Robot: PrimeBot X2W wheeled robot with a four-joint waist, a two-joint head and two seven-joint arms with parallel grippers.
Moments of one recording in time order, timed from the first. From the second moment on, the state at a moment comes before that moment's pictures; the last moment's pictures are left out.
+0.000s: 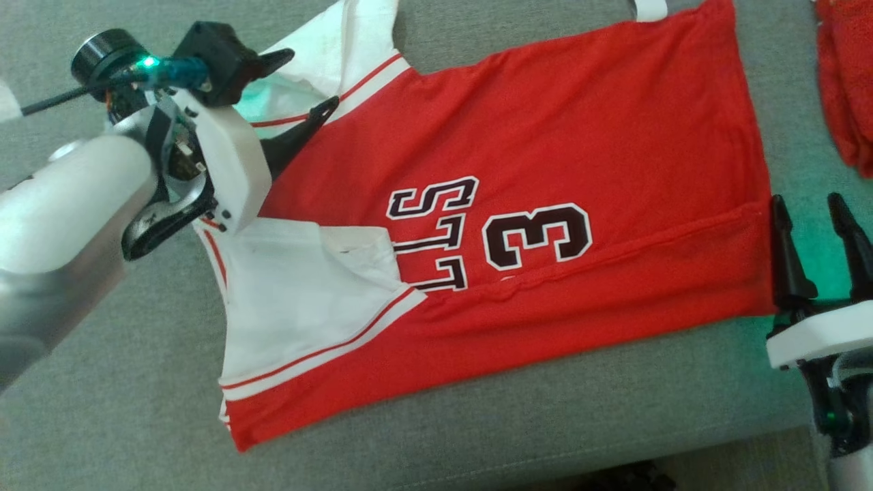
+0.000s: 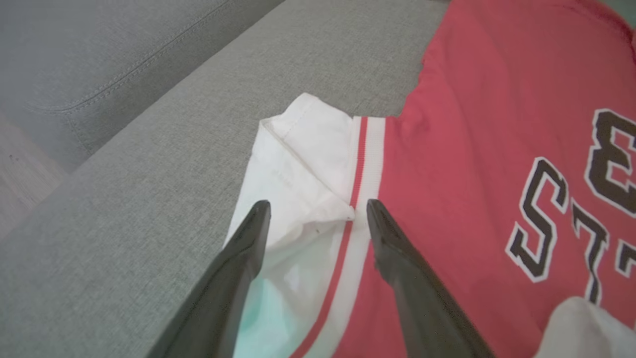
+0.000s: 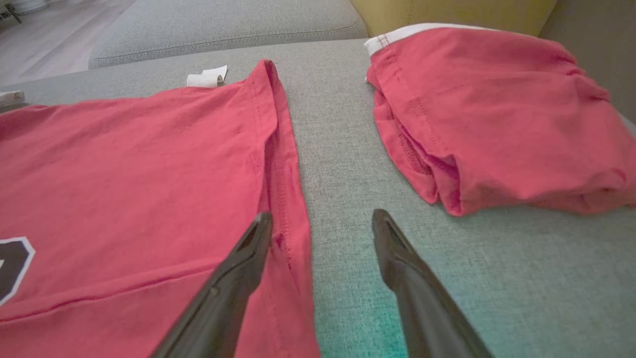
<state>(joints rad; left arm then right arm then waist) -1.19 0.66 -1.27 0.30 -0.87 -0.13 0.24 -0.10 -0.23 -0.09 0.06 0.31 0.13 0.02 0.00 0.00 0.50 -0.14</state>
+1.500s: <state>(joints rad) -1.33 0.69 -1.33 0.32 -0.76 -0.13 0.13 -0.63 -0.39 0.18 0.35 0.57 0.13 0.30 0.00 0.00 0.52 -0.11</state>
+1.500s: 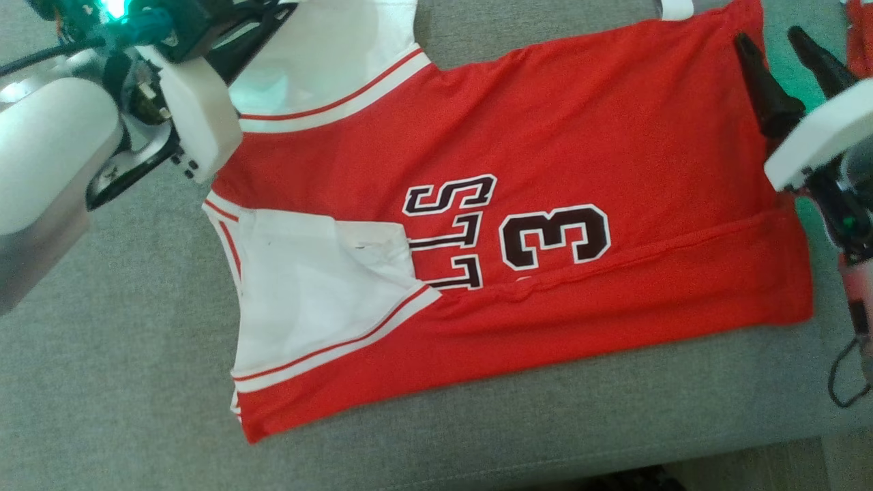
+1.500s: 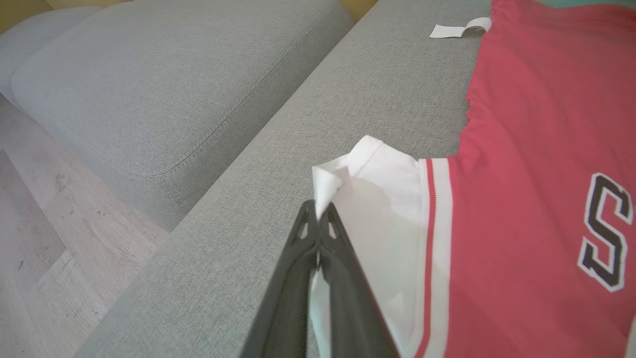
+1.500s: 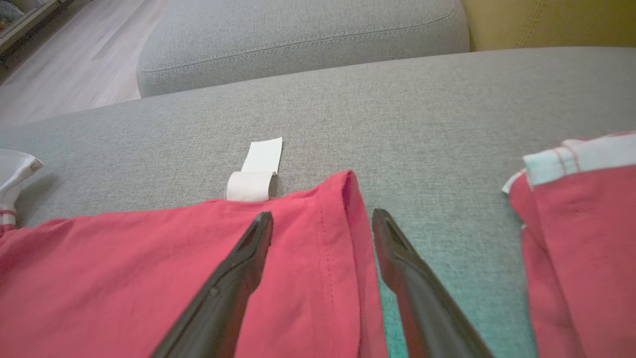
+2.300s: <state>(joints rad) -1.41 0.67 -1.33 0.36 -0.73 -0.13 0.05 -0.92 -0.45 0.36 0.63 0.69 0.13 0.17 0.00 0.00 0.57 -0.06</state>
